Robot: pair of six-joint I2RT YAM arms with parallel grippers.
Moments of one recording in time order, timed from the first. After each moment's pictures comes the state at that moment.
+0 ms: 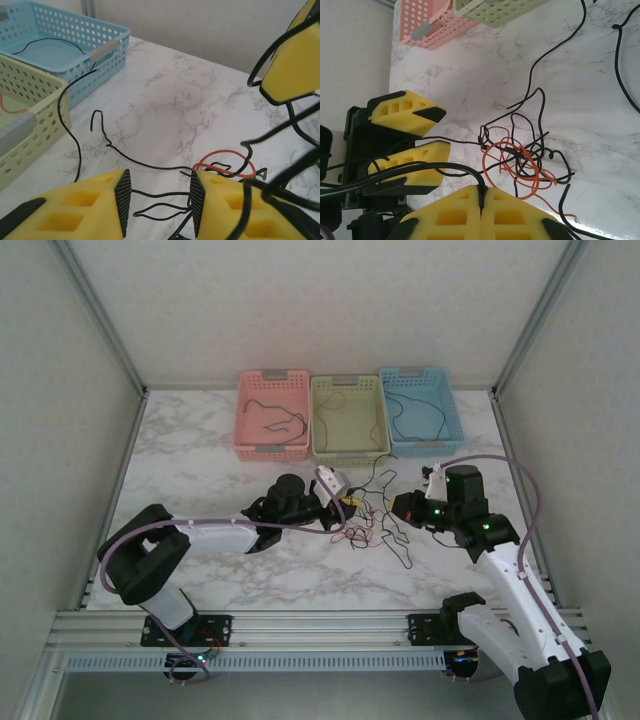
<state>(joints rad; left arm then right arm) -0.88 1.60 0.73 0.64 0.28 -0.04 0.28 0.85 0.73 -0.62 -0.55 0.64</state>
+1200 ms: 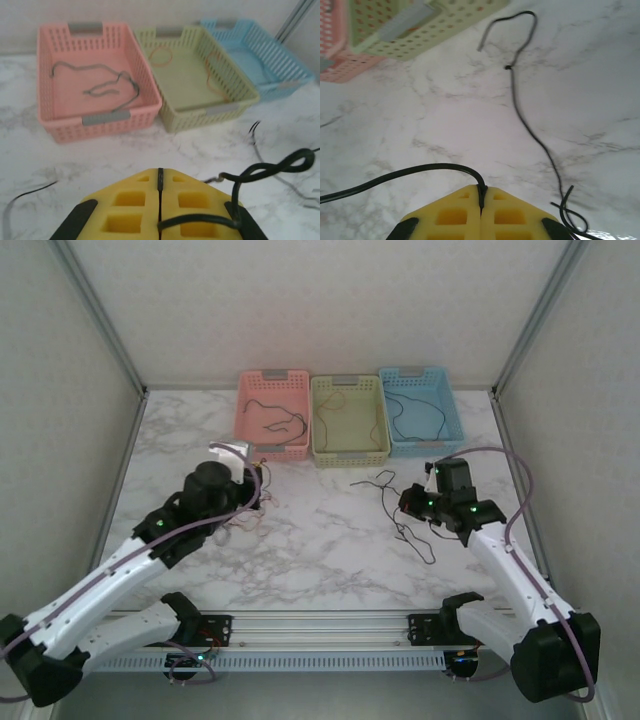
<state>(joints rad) -0.74 0.92 0.87 -0.40 -0.30 -0.32 0.28 1.00 0.75 -0.60 -0.29 0.60</state>
